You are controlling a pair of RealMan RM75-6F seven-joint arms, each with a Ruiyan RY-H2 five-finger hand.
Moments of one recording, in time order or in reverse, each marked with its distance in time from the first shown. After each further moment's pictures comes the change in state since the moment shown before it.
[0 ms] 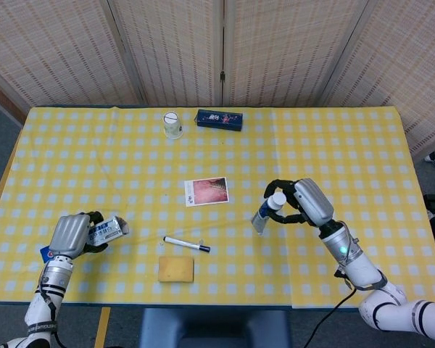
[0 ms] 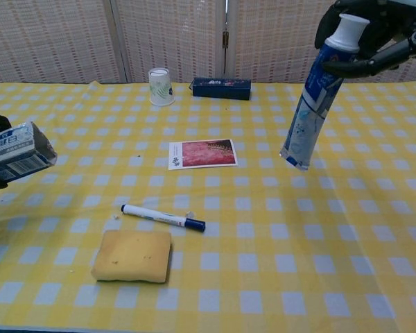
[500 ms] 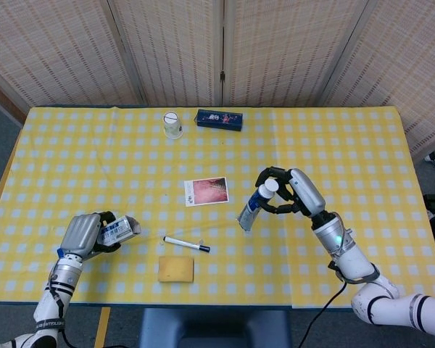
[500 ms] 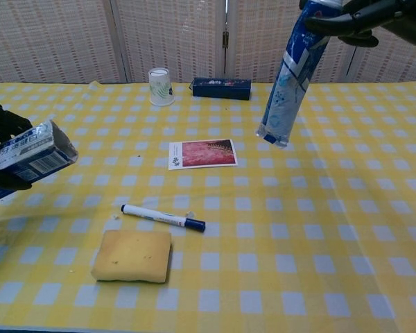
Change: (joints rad) left arm -0.020 -0.033 -0.016 -0.003 0.006 -0.037 -0.076; right arm 0.038 0.023 0.073 -0.089 0.099 -0.080 0.120
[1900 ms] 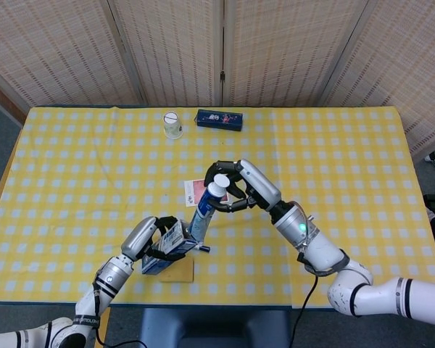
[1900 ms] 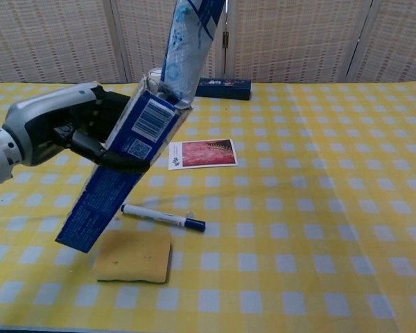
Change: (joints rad) left arm -0.097 -0.145 -0.053 -0.009 0.257 -0.165 -0.637; right arm 0.177 0.050 0.176 -0.226 0.192 -0.233 0.005
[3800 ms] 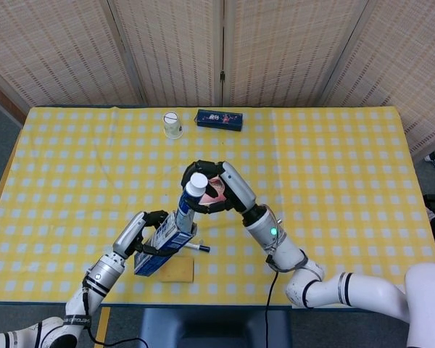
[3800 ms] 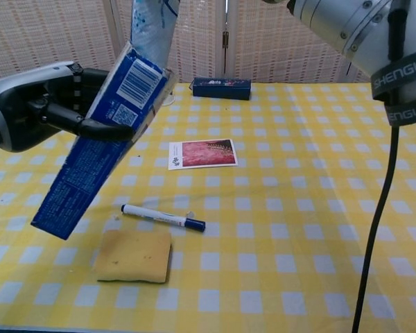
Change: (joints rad) left arm 0.010 0.065 0.000 -0.030 0.029 0.035 -0.245; right arm 0.071 -0.372 -0.020 0.329 -0.227 0.283 0.193
